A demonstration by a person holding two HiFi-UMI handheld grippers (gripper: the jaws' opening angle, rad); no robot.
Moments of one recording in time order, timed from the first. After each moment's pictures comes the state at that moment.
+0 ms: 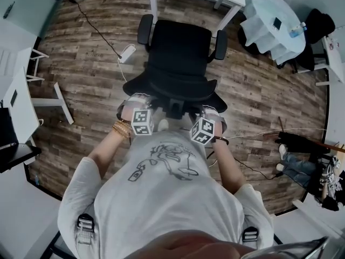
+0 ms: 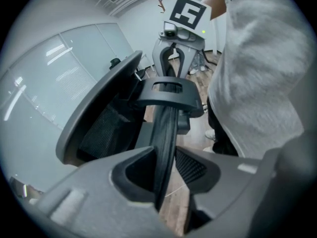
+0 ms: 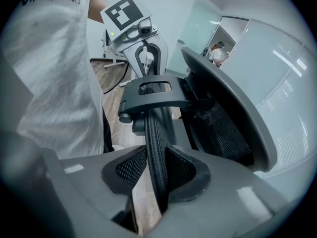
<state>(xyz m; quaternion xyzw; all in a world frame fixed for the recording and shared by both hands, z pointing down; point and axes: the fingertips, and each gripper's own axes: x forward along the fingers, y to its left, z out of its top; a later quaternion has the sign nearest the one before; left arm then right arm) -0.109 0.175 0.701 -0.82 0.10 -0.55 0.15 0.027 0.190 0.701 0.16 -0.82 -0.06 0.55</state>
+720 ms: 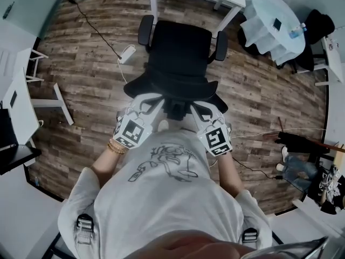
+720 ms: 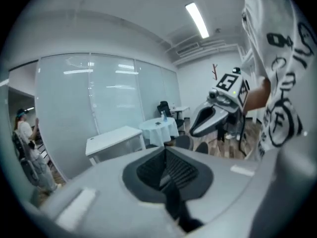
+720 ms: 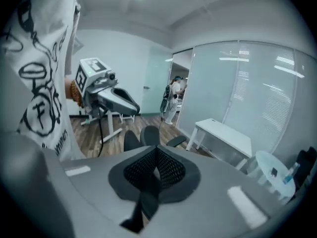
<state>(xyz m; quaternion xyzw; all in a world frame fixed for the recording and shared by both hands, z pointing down) -0.092 0.151 0.496 -0.93 0.30 -0.22 0.02 -0.008 0.160 0.519 0.30 -0.91 0.01 0.28</state>
